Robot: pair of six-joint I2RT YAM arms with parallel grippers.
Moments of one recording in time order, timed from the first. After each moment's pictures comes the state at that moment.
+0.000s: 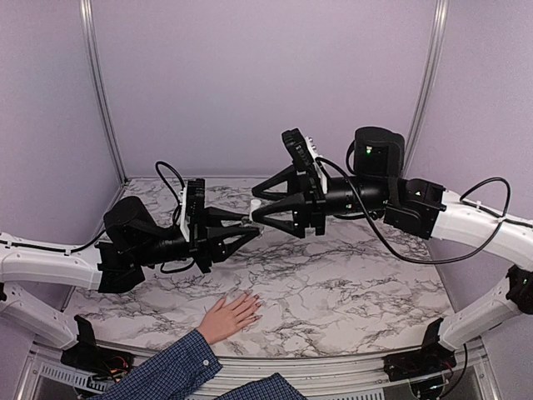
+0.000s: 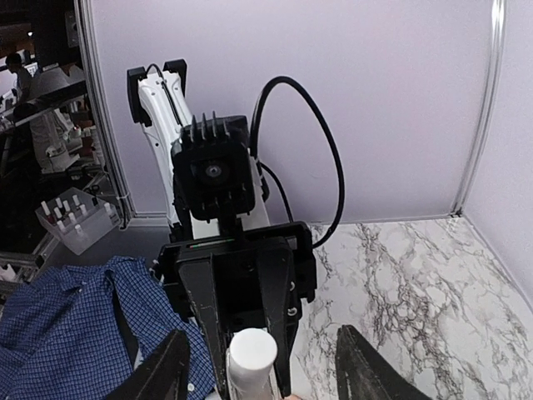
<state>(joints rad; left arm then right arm) -1.04 1.27 0.69 0.82 0.40 -0.02 0.97 1.33 1.24 -0.03 -0.64 -0.04</state>
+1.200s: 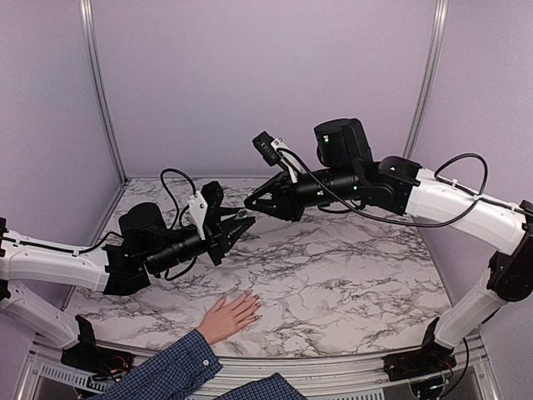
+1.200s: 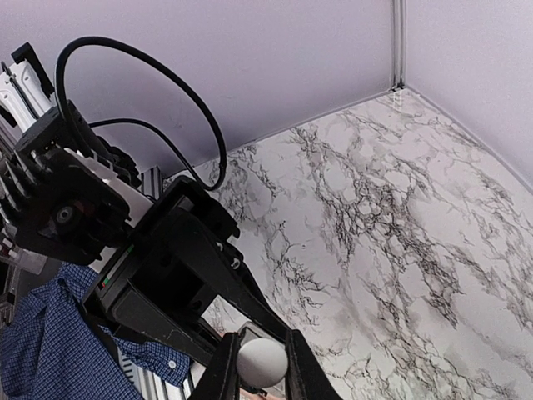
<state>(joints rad) -1.04 1.32 0.68 0.72 -0.01 0.13 0.95 1.52 1.48 -0.38 -0.40 0.10</state>
